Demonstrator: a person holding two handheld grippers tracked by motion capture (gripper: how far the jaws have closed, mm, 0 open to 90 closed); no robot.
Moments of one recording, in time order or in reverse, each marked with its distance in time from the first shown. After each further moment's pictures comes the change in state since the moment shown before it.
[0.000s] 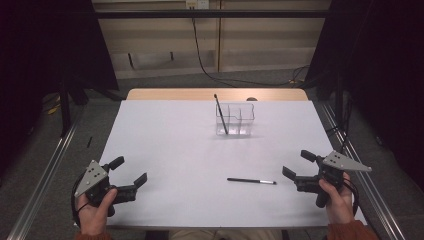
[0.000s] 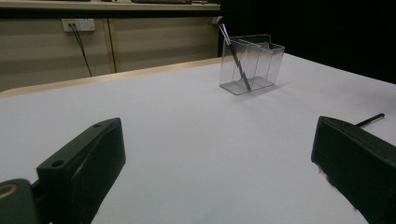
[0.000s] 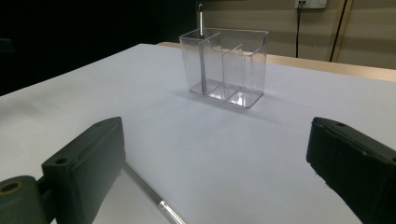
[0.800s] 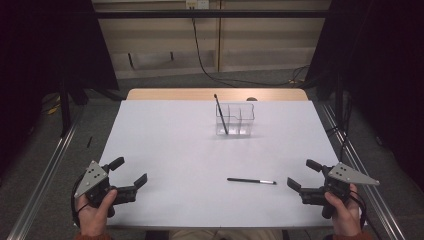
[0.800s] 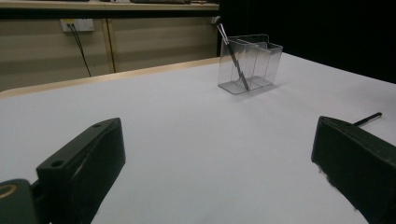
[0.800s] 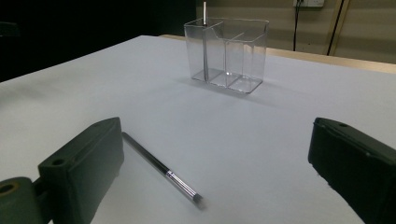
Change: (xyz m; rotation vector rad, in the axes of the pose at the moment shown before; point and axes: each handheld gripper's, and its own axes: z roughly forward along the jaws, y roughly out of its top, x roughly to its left) left arm -0.001 0.000 -0.001 0.002 0.000 0.005; right arm 0.008 -0.014 -0.021 0.004 -0.010 -0.026
